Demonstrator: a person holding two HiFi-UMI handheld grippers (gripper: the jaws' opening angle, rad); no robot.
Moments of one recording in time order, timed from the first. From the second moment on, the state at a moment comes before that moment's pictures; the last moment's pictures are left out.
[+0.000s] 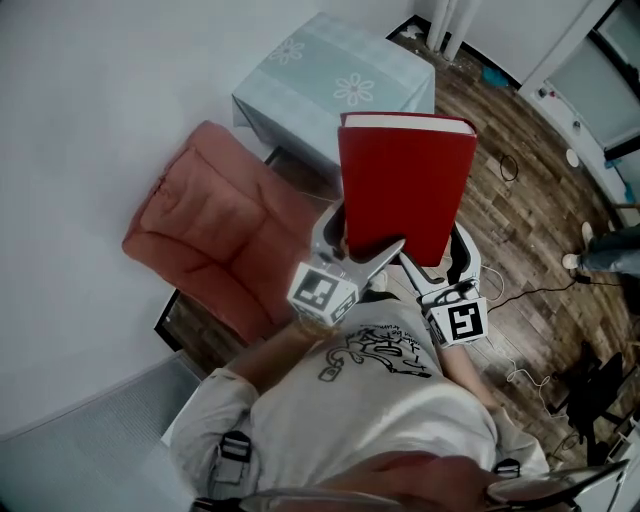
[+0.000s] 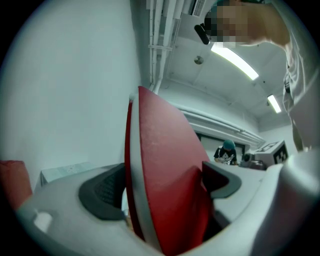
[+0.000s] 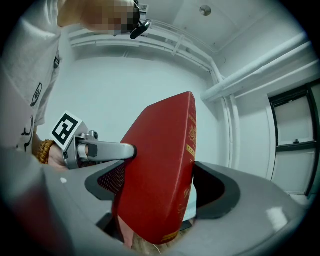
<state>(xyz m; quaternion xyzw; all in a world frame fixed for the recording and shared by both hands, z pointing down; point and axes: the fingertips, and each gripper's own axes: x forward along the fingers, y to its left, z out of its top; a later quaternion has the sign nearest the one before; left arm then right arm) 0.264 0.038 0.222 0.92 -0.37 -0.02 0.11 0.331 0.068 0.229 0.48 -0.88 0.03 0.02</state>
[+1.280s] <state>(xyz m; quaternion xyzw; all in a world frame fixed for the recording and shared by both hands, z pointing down) 0.369 -0.005 0.236 0.94 -0.33 -0.01 0.12 0.433 0.034 0.247 0.51 -0.86 0.05 0.03</state>
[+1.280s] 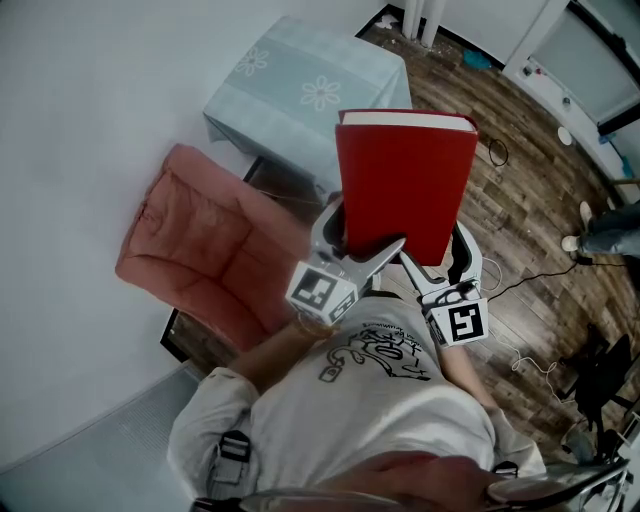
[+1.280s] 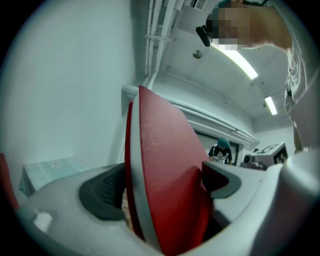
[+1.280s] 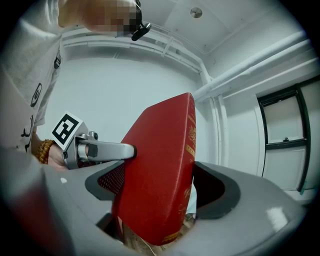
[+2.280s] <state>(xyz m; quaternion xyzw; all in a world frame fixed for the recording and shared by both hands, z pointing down) 0.356 -0.167 0.242 0.94 -0.31 -0.02 0.14 0.419 -0.129 0.242 0.53 -0.84 0.04 0.03</state>
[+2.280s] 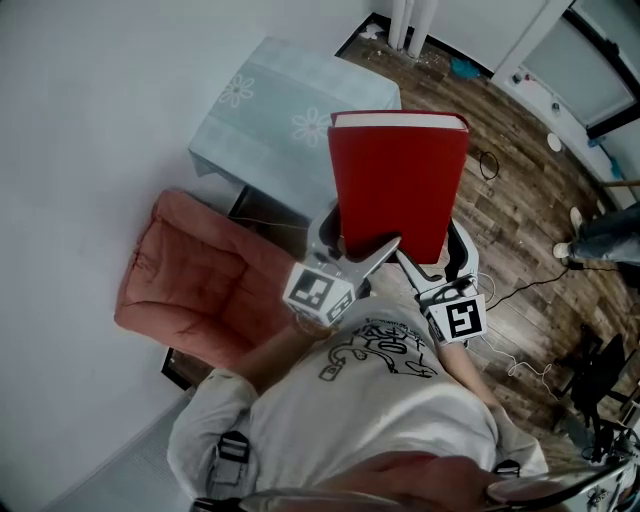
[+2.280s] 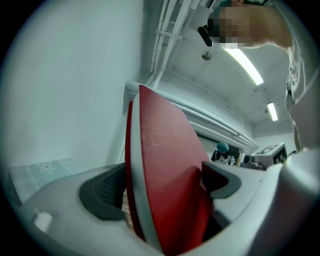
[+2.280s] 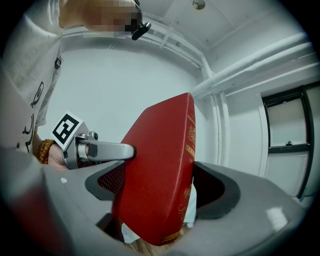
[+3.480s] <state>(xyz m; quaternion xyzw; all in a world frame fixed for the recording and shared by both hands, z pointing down) 0.262 -0.295 0.254 0.91 -0.39 -0.03 0.16 0.331 -0.265 0.259 0.46 -0.89 0.05 0.06</state>
